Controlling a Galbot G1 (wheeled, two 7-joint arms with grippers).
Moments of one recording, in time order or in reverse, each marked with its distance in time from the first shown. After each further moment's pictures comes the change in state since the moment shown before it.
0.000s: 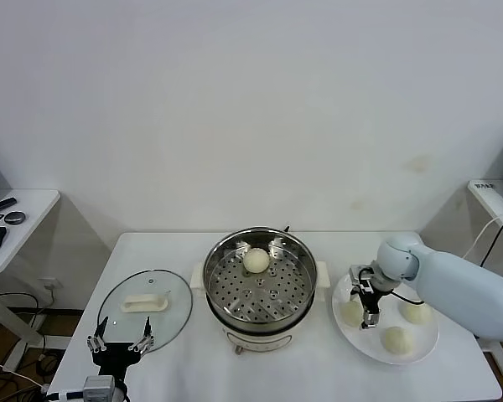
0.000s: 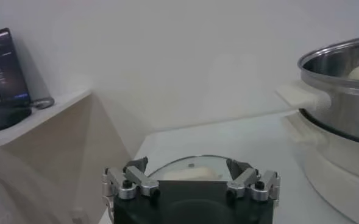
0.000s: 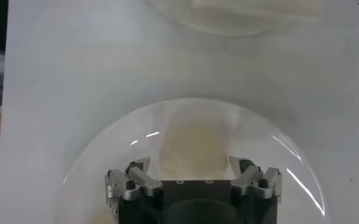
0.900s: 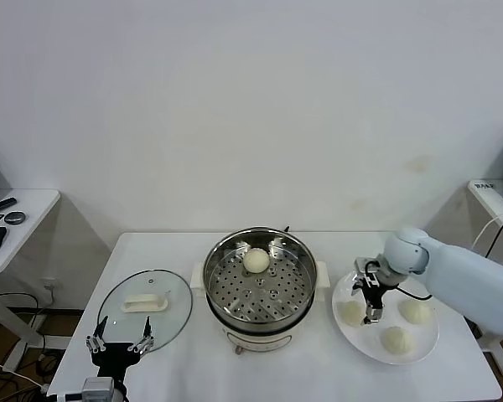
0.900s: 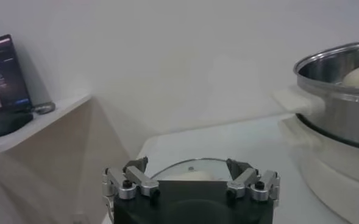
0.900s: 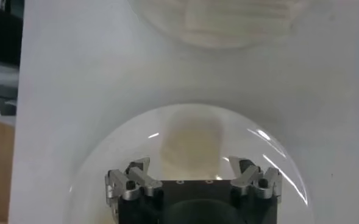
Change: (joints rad) left arm 0.016 0.003 0.004 -0.022 0.007 -0.001 -0.001; right arm 0.046 -0.035 -0.018 0.034 0.041 0.004 -0.009
